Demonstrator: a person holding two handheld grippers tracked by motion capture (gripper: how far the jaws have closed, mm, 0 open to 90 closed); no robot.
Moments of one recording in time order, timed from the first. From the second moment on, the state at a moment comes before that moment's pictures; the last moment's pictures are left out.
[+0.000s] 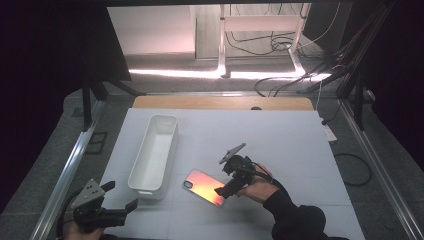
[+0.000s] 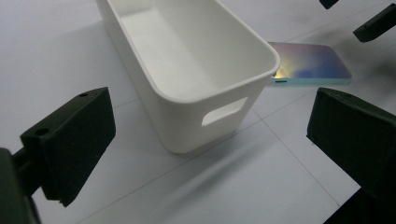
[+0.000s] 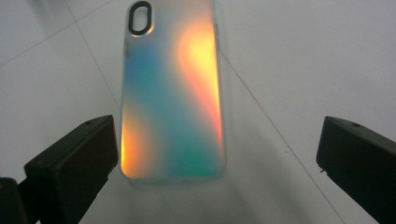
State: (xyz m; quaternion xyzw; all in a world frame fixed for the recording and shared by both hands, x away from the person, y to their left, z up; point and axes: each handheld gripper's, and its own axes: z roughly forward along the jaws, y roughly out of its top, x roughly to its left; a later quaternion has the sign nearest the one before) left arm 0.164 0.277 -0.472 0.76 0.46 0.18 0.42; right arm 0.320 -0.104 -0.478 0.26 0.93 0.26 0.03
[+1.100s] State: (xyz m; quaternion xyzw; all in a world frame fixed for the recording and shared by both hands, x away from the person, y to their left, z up) left arm 0.164 0.277 -0.472 0.76 0.46 0.18 0.42; right arm 0.311 -0.058 -0.509 0.22 0.96 0.19 0.02
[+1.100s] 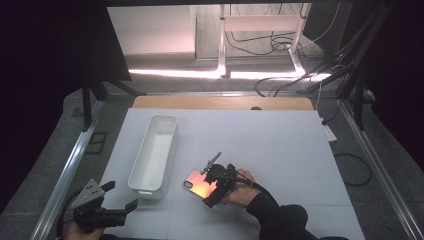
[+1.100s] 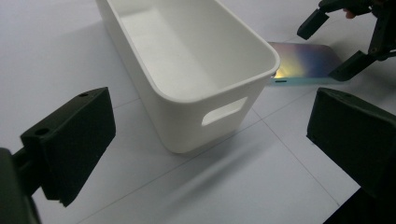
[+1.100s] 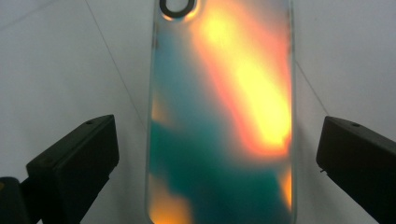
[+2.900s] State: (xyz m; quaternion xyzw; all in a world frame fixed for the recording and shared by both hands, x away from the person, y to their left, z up) left arm 0.165 0.280 -0.472 0.75 0.47 0.18 0.43; right arm 0.307 -0.082 -0.494 0.21 0.95 0.23 0.04
